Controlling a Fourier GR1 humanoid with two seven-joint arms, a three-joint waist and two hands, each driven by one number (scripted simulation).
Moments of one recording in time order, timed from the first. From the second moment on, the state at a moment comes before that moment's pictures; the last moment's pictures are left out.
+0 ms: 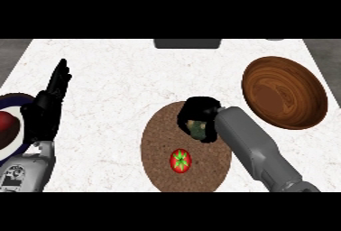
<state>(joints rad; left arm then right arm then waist) -0.22 0.29 -0.03 -1.58 -0.10 0.20 0.17 -0.87 -0.08 0.50 -0.48 0.91 0.21 -0.79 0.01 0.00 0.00</state>
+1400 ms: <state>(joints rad) -0.22 0.29 -0.02 -1.56 -0.11 0.19 0.17 -0.75 0.00 0.59 -1.19 0.73 -0.53 0.83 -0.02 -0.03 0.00</state>
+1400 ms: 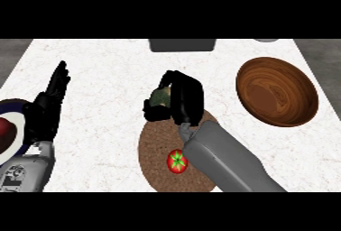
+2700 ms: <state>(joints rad) -0.22 0.25 -0.01 -1.61 -0.13 0.17 0.18 -0.52 -0.41 0.15 -1.23 0.83 -0.61 0.61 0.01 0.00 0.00</state>
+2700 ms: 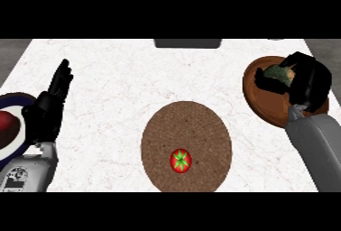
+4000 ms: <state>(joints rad) -0.24 0.23 0.02 -1.56 -0.14 0.14 0.15 -0.73 -0.44 -0.37 -0.46 0.26 -0.54 -0.36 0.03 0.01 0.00</state>
